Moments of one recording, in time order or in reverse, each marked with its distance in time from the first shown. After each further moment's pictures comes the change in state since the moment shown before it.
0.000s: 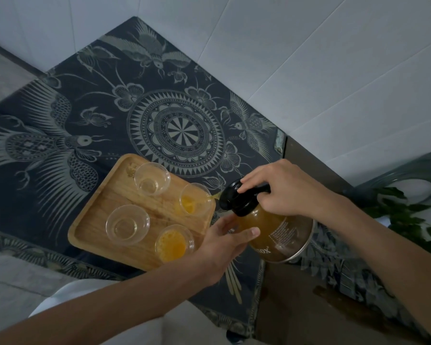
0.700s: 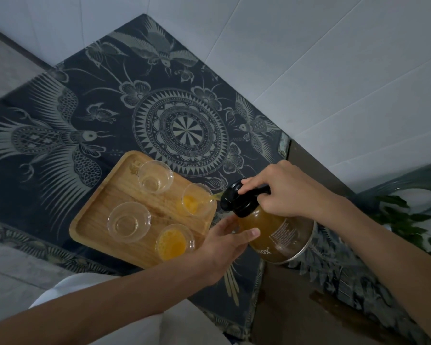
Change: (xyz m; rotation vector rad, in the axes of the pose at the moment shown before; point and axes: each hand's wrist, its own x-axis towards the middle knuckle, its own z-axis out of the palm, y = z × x) left_hand 0.002 0.001 0.000 -0.043 -0.025 0.006; right_hand 0.009 -0.001 -0.002 -0.066 -0.045 -0.007
